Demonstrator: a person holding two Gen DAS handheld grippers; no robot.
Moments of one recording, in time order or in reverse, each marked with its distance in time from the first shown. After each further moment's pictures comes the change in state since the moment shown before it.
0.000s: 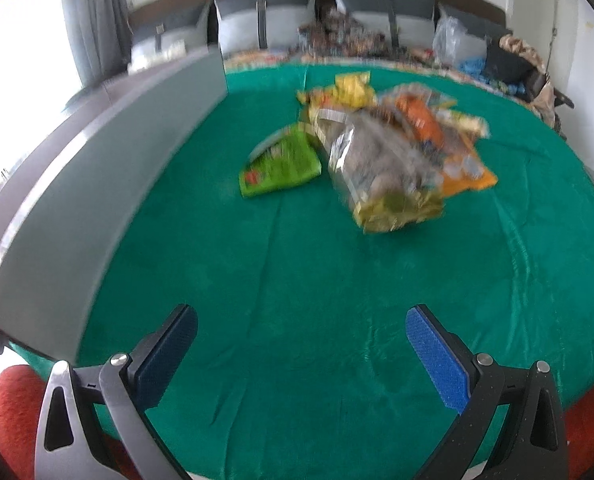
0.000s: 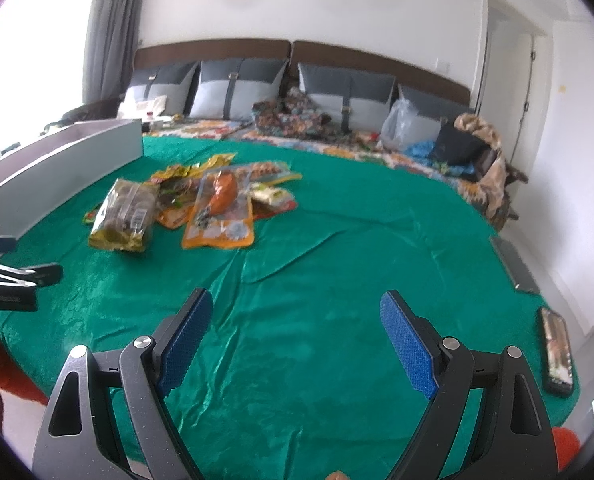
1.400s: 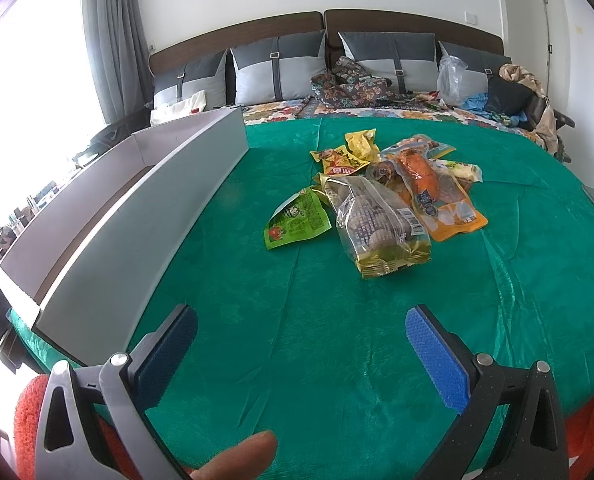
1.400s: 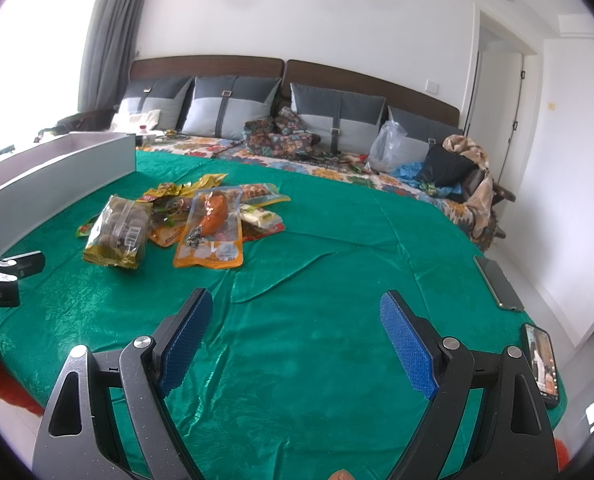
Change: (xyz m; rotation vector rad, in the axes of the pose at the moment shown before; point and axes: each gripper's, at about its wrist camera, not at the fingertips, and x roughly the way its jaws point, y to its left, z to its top) left arm -0.055 -0.009 -0.005 0.021 -0.215 0.085; right arm -0.018 0.000 0.005 -0.030 -0.095 -0.065
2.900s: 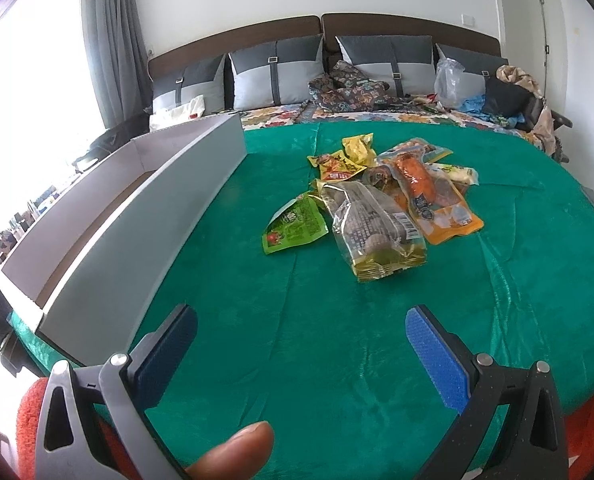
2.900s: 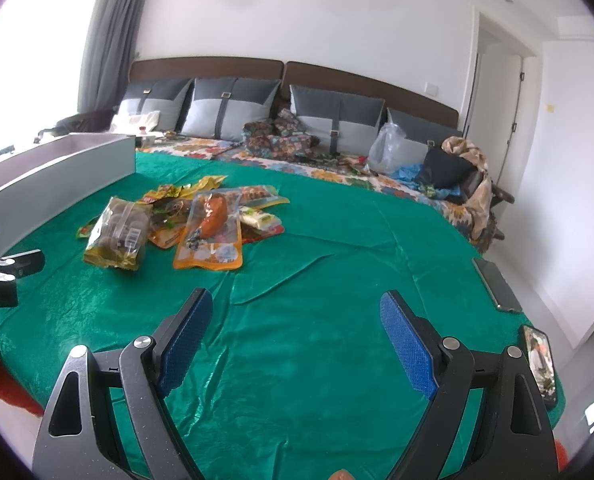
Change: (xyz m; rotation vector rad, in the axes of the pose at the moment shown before) left arm -0.003 -0.001 0.001 0.009 -0.017 0.005; right arm -0.001 -0.001 0.000 0.000 -0.003 -0.003
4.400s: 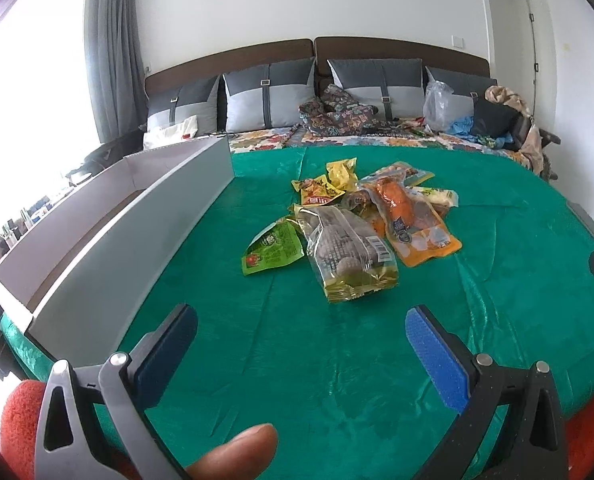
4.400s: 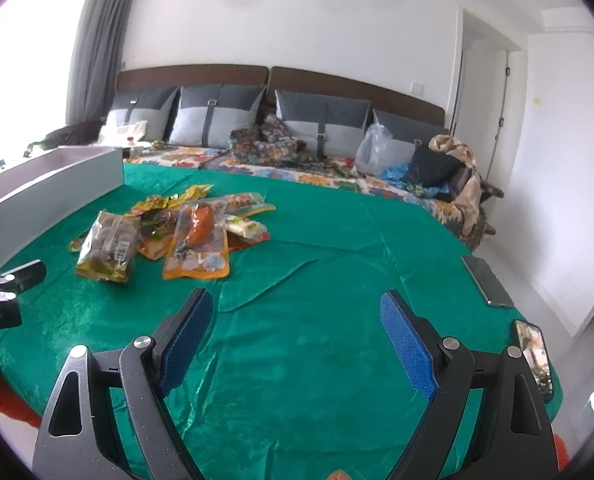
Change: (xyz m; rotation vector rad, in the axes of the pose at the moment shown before) left arm -0.012 -0.012 0.001 -0.018 -0.086 -0.052; right arm -0.004 -0.010 0.004 0.040 -0.008 -0.031
